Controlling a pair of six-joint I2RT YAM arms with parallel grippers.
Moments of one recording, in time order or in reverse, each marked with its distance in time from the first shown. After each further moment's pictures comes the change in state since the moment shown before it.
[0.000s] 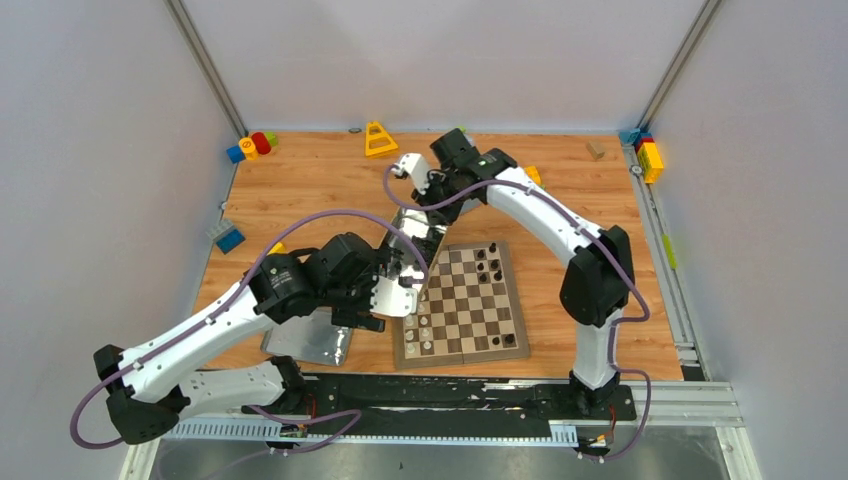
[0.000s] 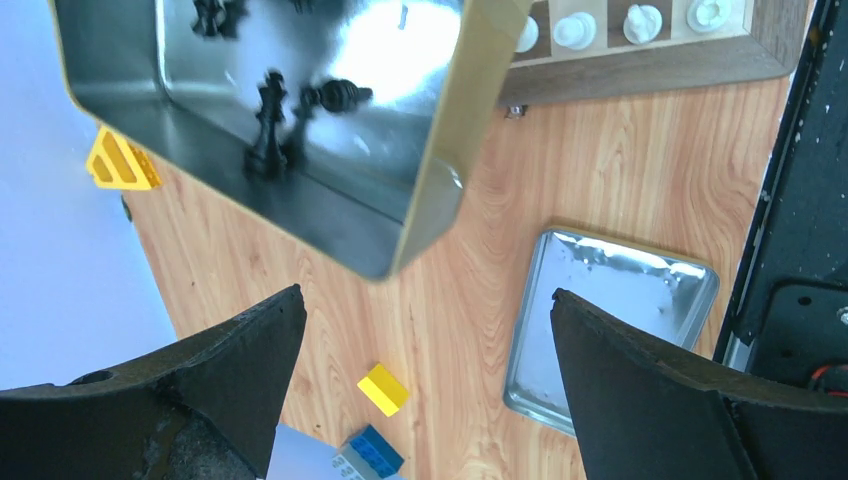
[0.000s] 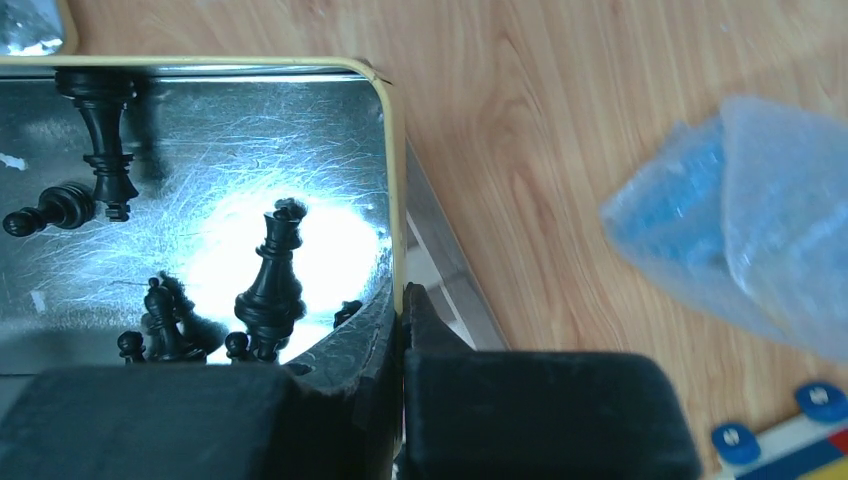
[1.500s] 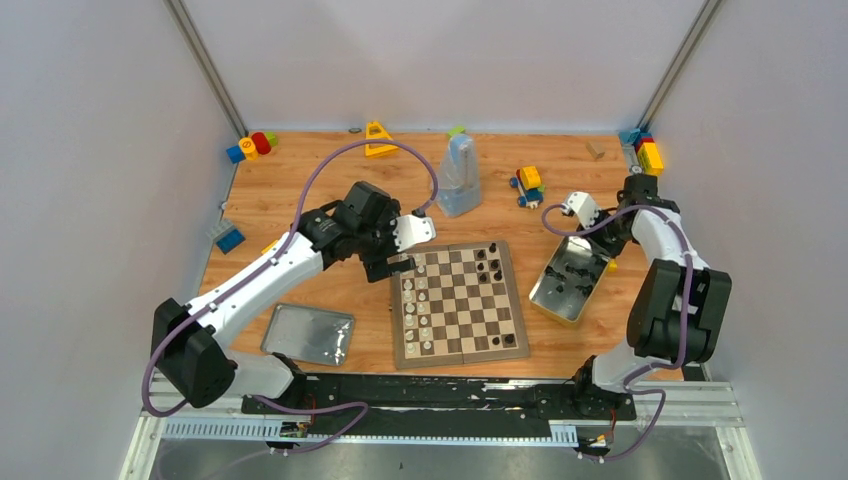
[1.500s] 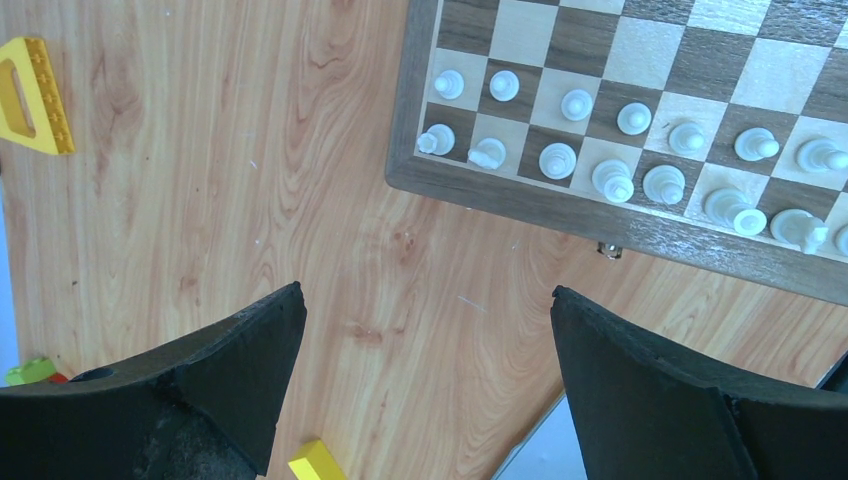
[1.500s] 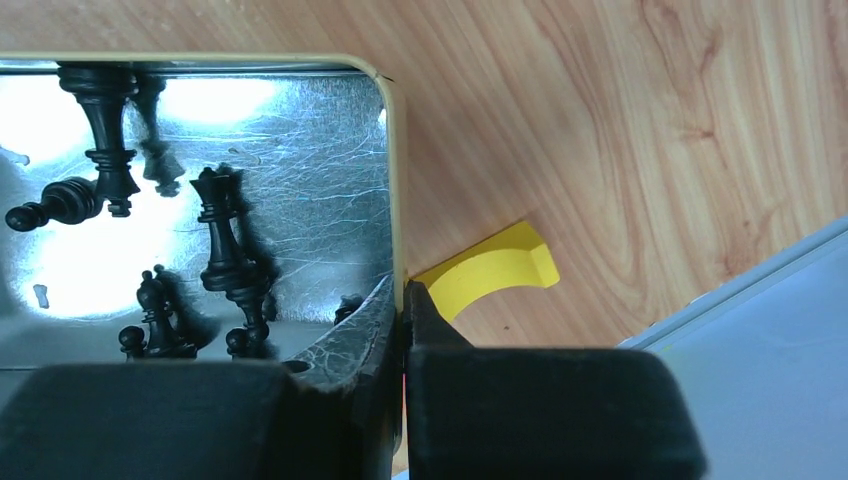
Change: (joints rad) left arm 0.303 0.325 0.060 0.314 0.188 -0.132; right arm -0.925 -0.406 -0.755 0.098 0.000 -0.766
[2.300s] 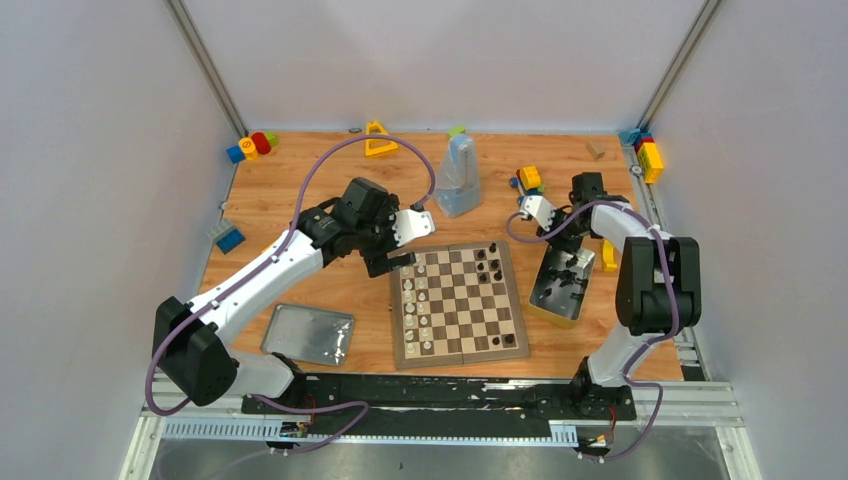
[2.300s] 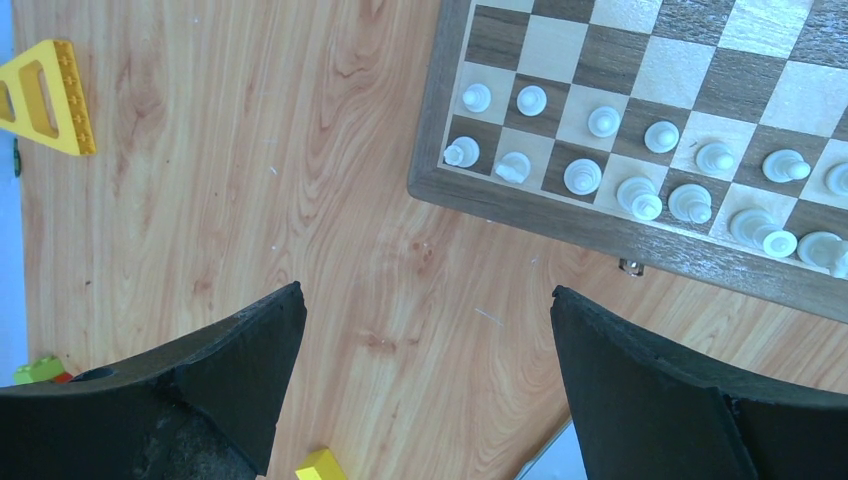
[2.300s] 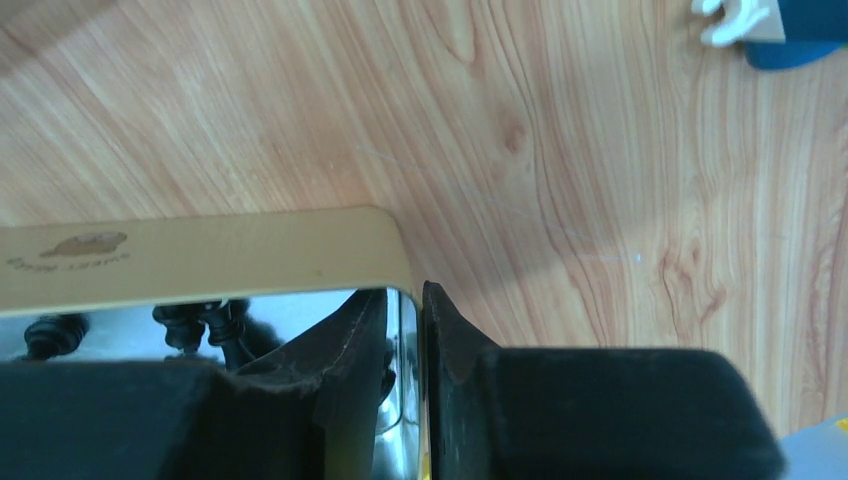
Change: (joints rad) left arm 0.029 0.013 0.000 0.046 0.008 0.002; right arm 0.230 0.159 -0.012 0.198 0.021 0.030
